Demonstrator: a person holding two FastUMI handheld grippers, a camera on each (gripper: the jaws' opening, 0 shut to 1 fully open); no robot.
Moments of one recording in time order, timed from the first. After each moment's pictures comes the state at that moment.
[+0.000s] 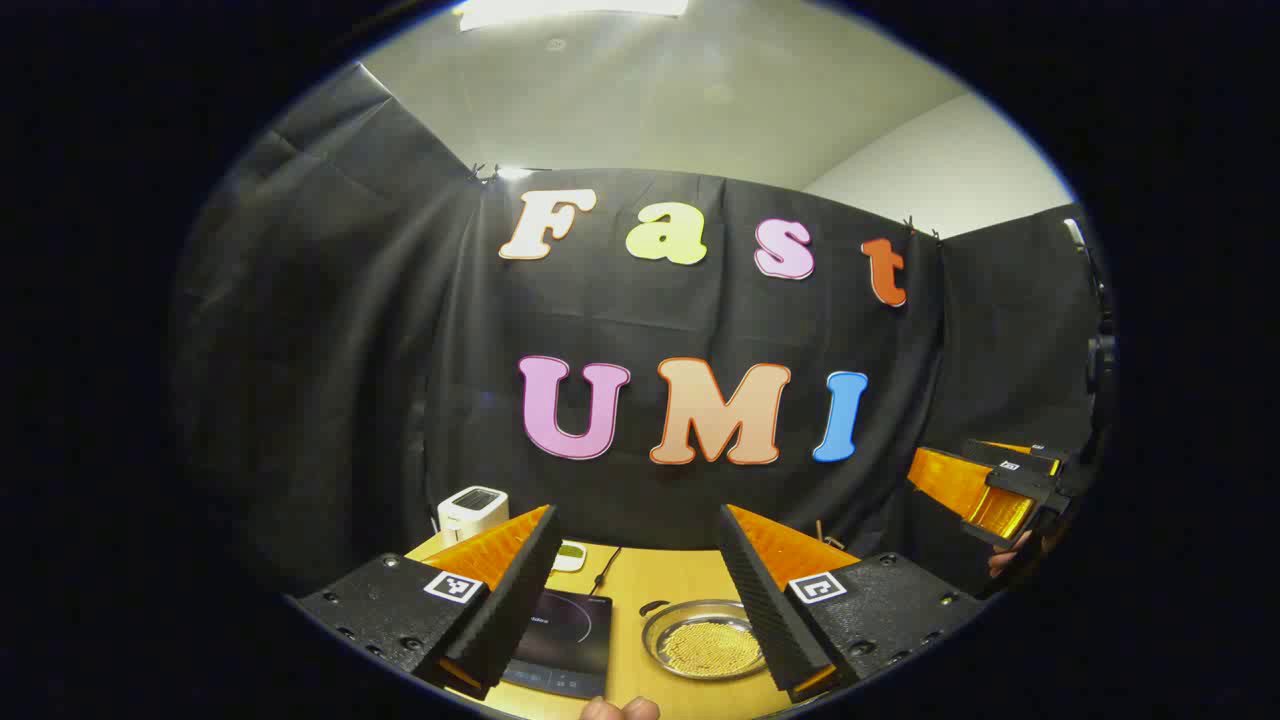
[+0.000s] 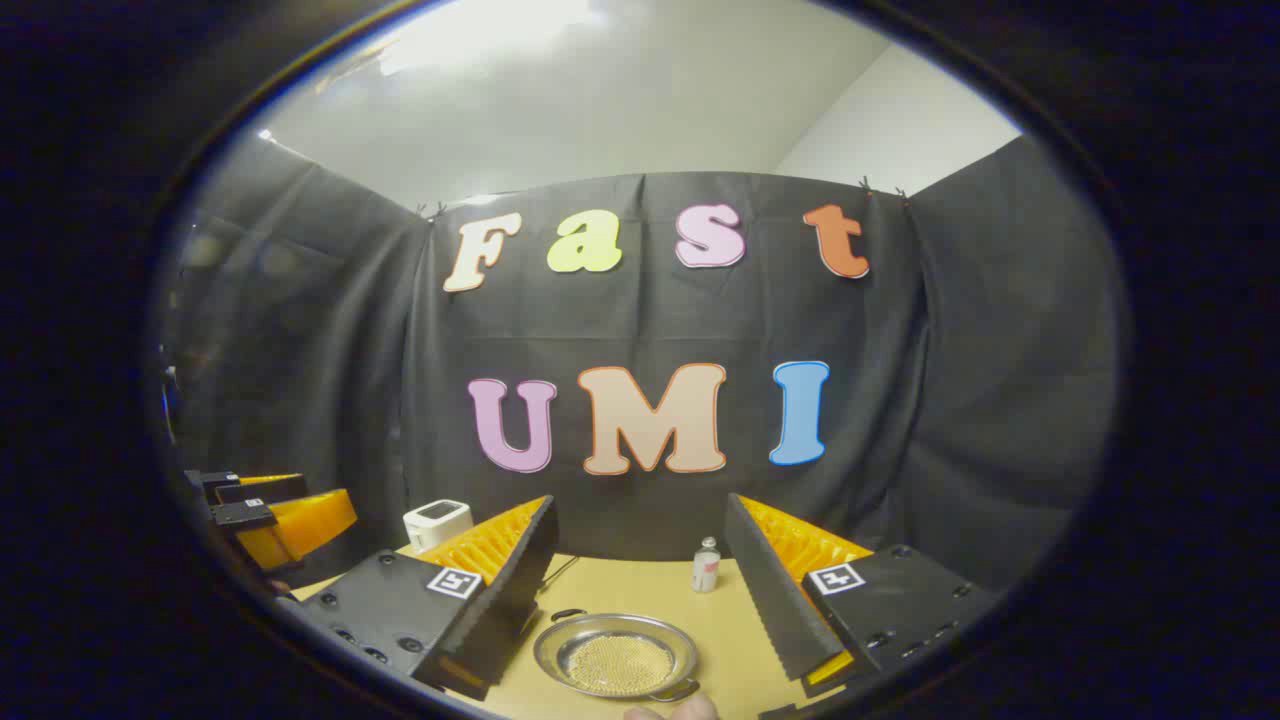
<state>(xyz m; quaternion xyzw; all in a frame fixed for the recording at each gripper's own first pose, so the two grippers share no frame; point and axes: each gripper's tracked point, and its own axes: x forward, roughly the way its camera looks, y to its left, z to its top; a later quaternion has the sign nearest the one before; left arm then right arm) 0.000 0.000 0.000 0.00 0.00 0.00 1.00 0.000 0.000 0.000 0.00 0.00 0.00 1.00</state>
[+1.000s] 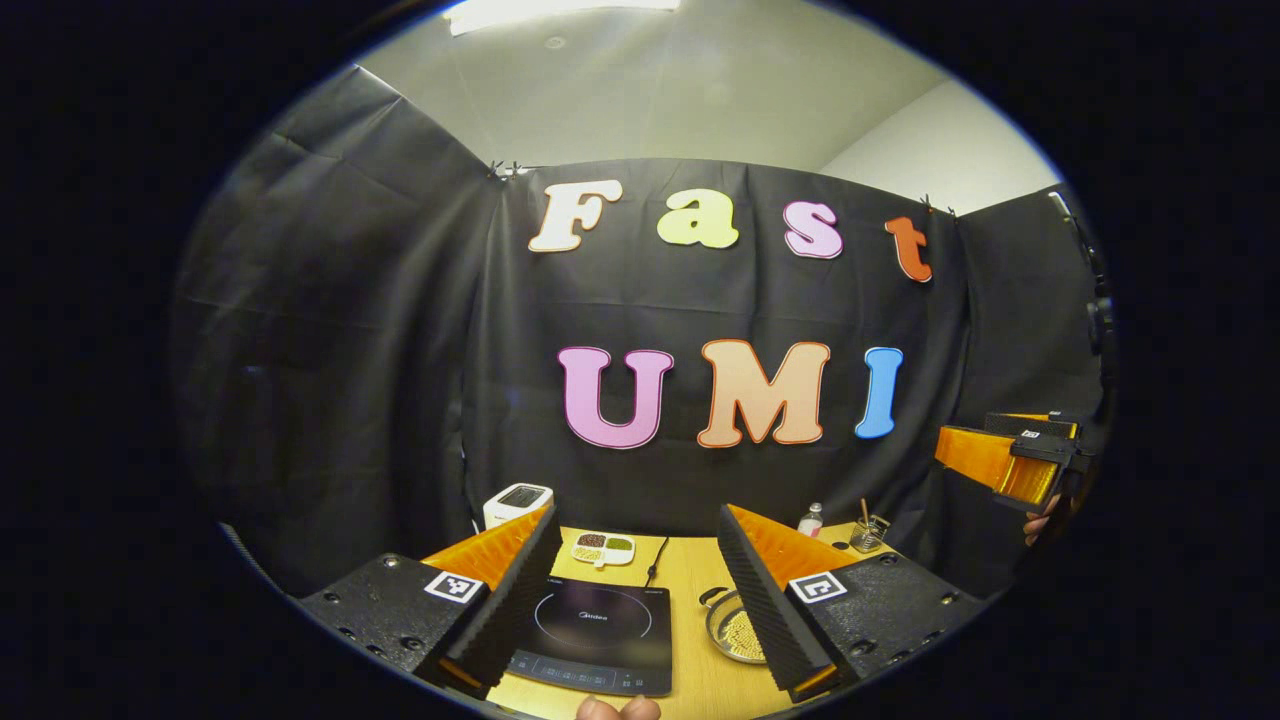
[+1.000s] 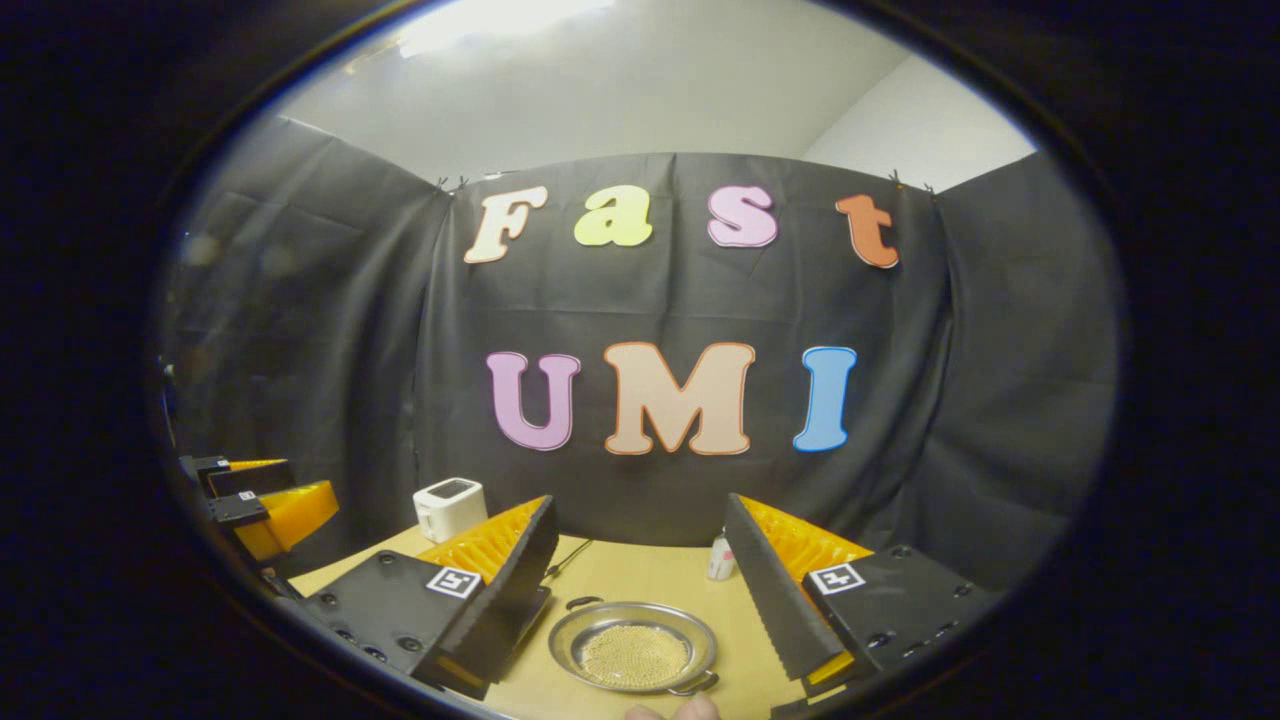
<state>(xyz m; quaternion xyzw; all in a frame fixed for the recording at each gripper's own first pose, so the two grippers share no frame) -0.002 0.060 -0.015 0.02 0.01 0.02 1.00 0.009 0.037 -0.016 -0.02 0.03 0.00 1.00</state>
